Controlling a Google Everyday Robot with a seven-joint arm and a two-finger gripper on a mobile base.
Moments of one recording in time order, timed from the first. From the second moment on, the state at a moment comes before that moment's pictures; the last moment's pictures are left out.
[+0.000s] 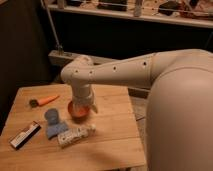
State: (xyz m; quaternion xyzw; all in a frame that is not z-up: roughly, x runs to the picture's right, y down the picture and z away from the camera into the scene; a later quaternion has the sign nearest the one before) arm -0.102 0.102 0.704 -0.26 0.23 0.64 0.68
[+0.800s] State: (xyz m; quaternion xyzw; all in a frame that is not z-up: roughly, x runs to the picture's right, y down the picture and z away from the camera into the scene) arm -0.107 0.097 0.701 -0.26 0.23 0.64 0.69
